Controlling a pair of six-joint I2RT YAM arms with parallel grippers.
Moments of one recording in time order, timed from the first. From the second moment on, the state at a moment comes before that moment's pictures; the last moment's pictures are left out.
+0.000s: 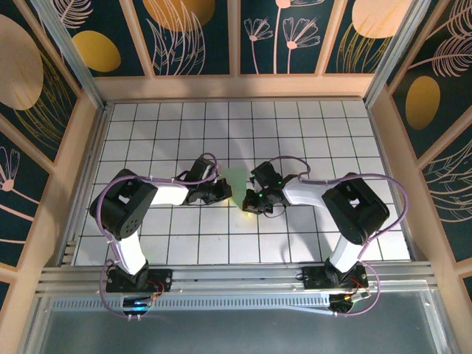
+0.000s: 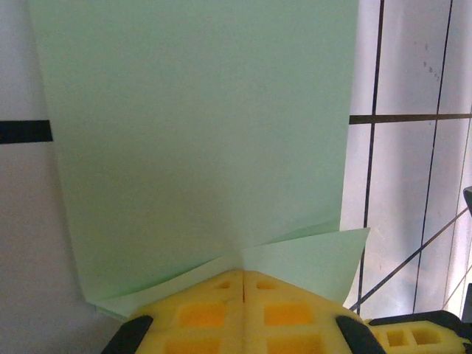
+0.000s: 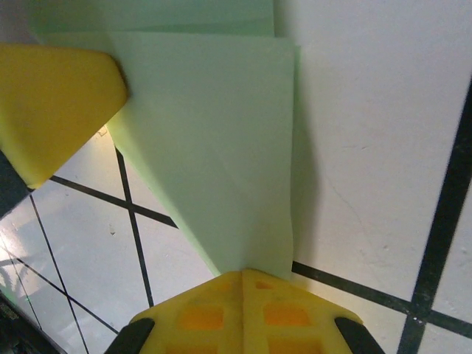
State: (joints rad) left arm -0.59 1.82 0.79 0.14 0.41 -0.85; right arm 0.72 1.71 0.83 -0.25 -0.41 0.79
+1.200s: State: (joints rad) left arm -0.59 1.87 0.83 0.18 0.44 -0.98; right arm 0.49 1.46 0.80 -0.31 -0.34 0.57
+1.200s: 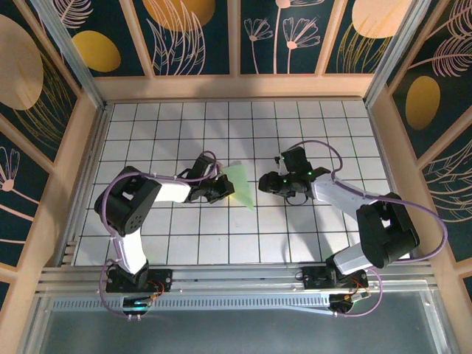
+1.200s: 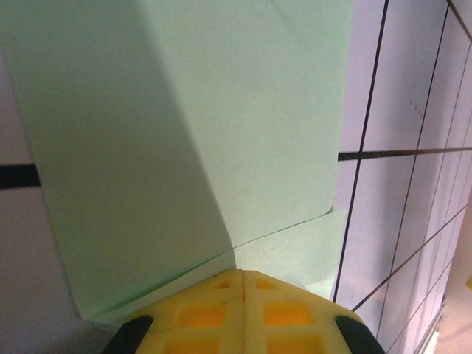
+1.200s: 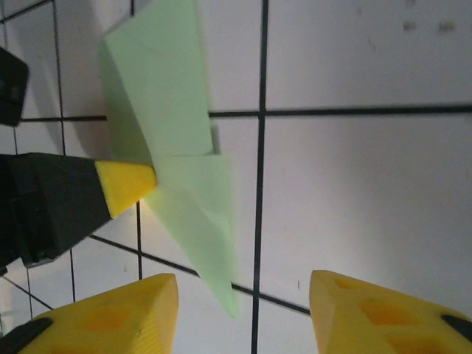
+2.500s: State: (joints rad) left arm -0.42 1.79 0.81 0.11 0.42 -0.92; right arm 0.51 1.68 0.88 -0.06 -0.52 0.37
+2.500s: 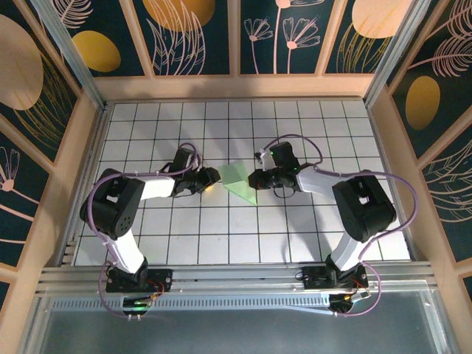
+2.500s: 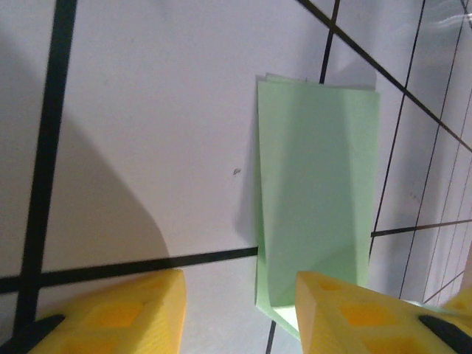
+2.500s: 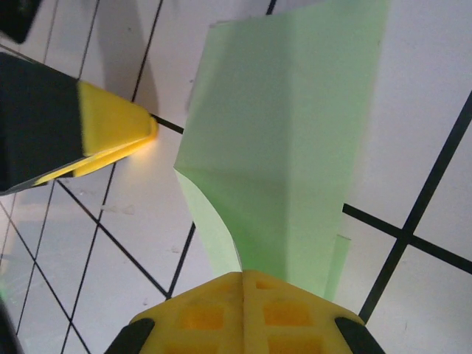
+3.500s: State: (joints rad) left arm -0.42 1.93 0.95 0.17 0.53 -0.91; right arm 0.51 1.62 0.85 -0.10 -0.43 0.39
